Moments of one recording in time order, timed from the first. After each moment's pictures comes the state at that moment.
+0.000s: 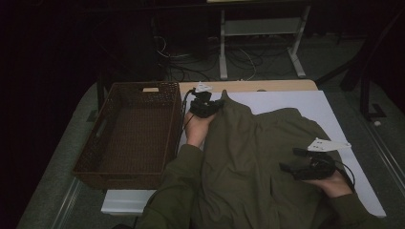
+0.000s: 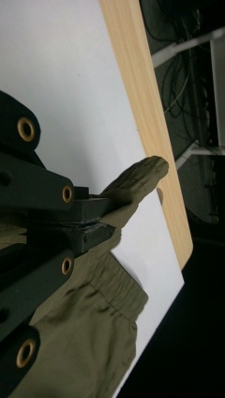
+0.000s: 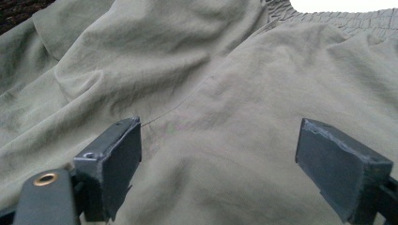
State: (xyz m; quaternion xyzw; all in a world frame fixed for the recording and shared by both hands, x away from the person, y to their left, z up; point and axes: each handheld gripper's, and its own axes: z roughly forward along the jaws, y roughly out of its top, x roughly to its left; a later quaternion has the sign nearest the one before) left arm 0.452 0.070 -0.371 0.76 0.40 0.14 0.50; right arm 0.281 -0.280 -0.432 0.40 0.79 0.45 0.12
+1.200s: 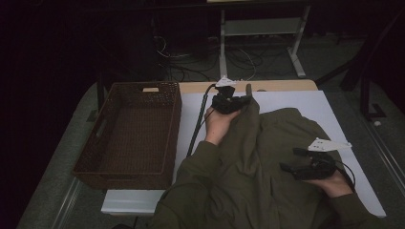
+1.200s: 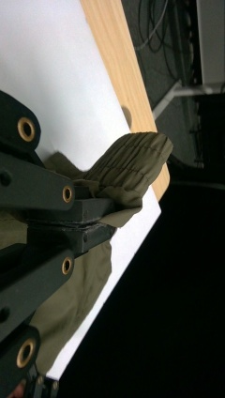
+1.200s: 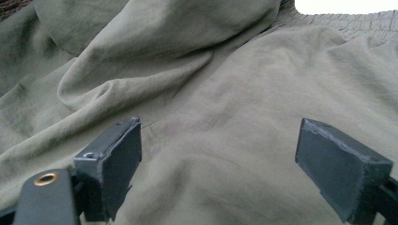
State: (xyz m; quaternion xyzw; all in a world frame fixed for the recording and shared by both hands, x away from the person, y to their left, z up) left arm 0.444 0.004 -0.348 0.76 0.32 0.06 0.56; right arm 0.281 -0.281 -0.431 0.40 0.79 0.45 0.12
